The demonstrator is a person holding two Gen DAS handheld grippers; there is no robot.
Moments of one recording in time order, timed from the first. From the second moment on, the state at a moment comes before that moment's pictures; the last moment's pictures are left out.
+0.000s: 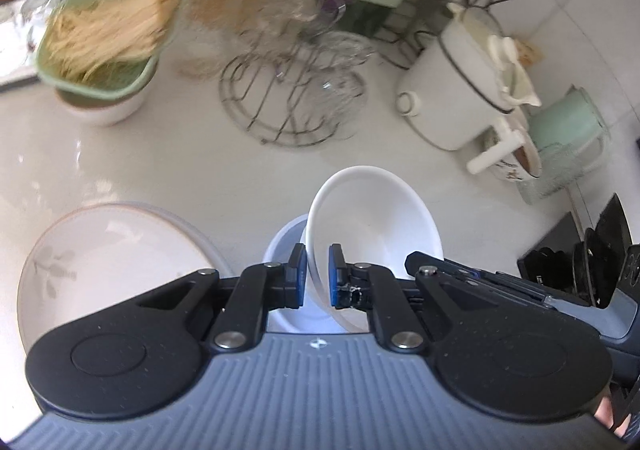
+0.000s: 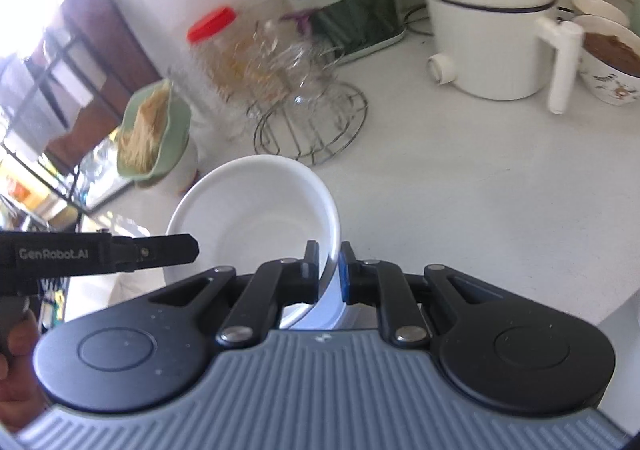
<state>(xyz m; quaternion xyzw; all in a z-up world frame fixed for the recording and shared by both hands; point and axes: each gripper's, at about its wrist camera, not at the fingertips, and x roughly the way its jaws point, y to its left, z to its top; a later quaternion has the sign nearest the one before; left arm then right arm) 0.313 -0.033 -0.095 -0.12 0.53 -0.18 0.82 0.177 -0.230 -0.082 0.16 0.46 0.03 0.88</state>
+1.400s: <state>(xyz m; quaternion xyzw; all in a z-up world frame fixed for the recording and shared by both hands) 0.315 -0.050 -0.119 -0.08 0.57 -0.18 0.80 0.194 -0.244 -0.160 0.23 0.52 -0.01 0.83</state>
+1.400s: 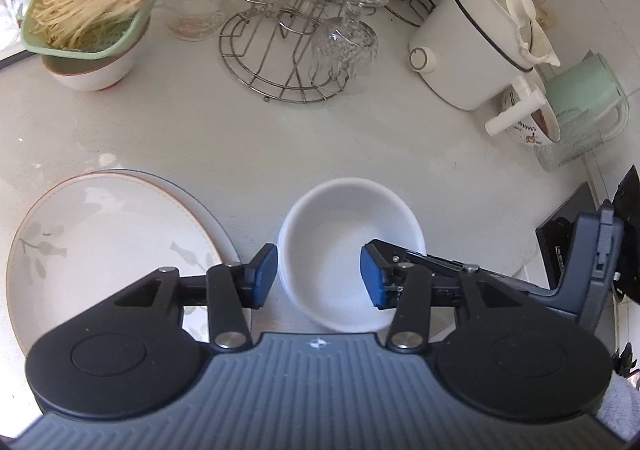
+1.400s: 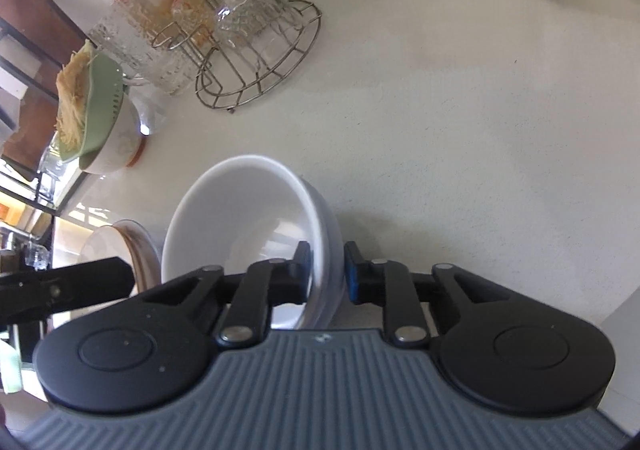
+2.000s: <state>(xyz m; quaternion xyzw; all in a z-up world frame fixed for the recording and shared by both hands) 0.313 -0.102 -0.152 -0.07 0.61 -0.23 0.76 0.158 -0.289 -0.150 0.24 0.51 -0.08 0.82</state>
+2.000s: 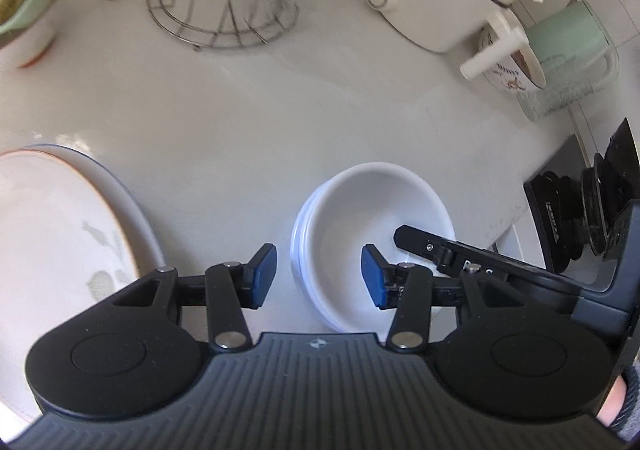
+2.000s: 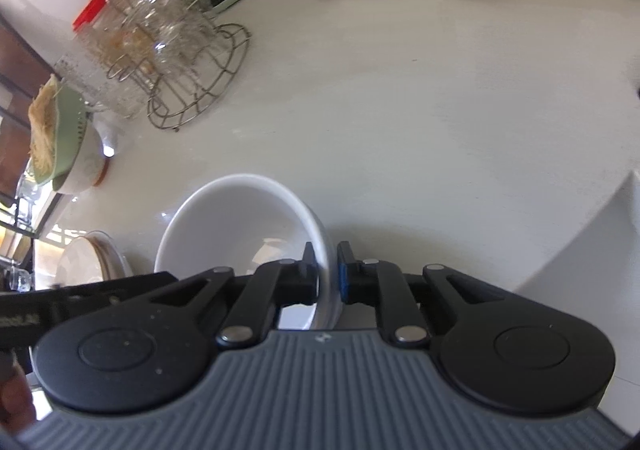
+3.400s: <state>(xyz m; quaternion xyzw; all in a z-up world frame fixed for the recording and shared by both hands) 0.311 -0.109 -0.167 -0.09 0.61 -0.25 0.75 0.145 -0.294 -0.120 0.24 0.51 -0.07 0.82</state>
